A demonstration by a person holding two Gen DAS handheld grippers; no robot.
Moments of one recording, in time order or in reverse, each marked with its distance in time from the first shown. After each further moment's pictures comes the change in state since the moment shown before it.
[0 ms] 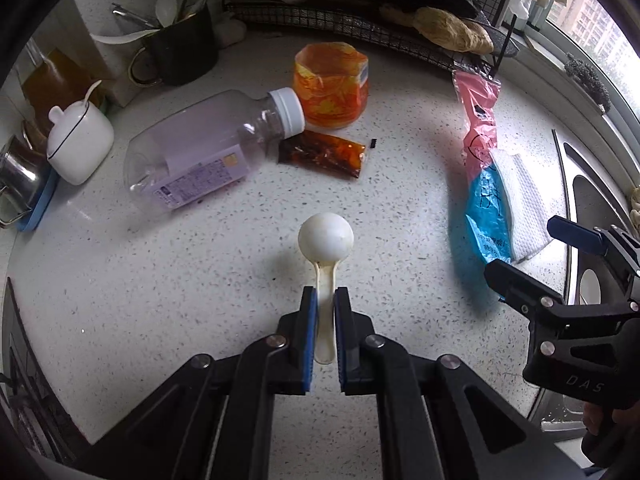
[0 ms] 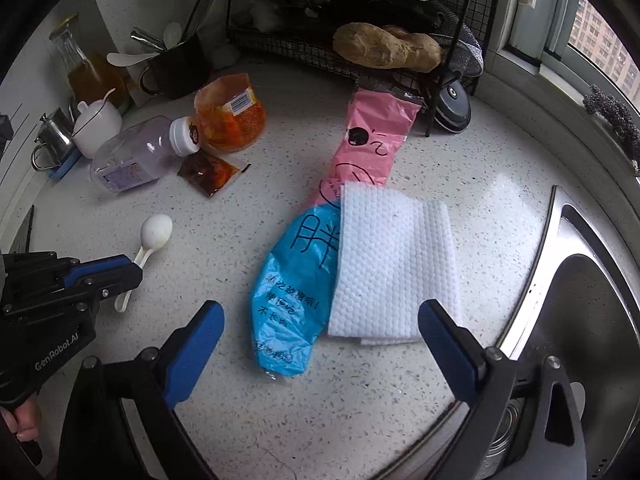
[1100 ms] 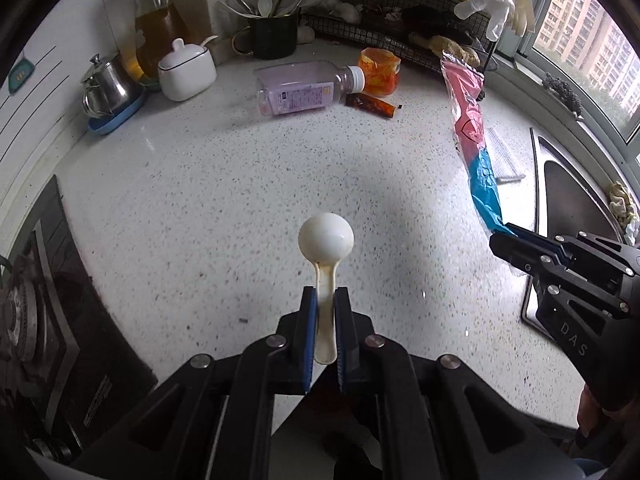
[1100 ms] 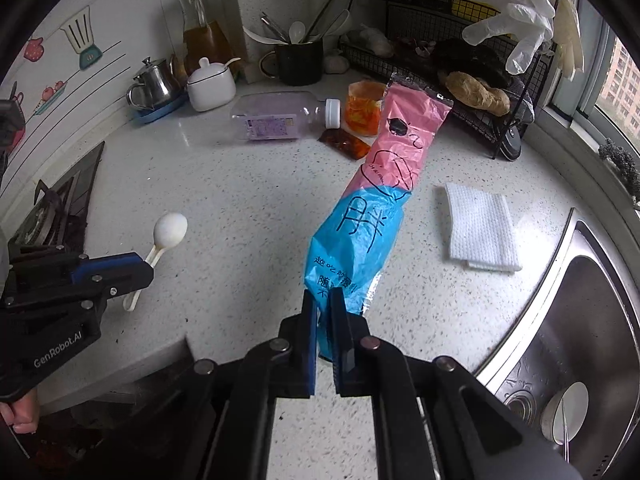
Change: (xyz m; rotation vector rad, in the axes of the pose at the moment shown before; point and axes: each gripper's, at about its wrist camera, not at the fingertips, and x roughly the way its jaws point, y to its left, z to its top) left arm -0.106 0.043 -0.173 -0.121 -0.129 0.012; right arm -0.086 0.092 -0.105 -0.180 -0.105 0.077
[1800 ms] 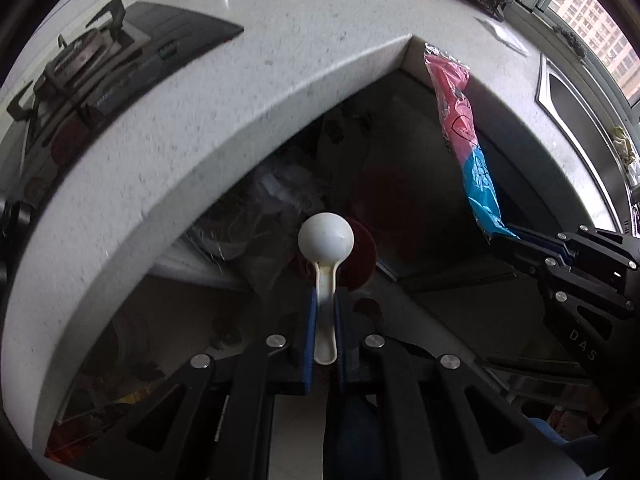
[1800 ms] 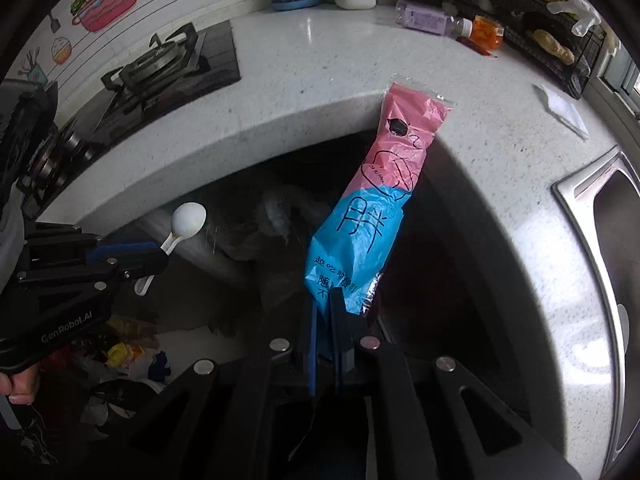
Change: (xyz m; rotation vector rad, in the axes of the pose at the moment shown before) left arm -0.020 0.026 -0.249 -0.174 0.168 0.006; right arm -0.010 0.106 -0.177 -0.191 0.200 0.160
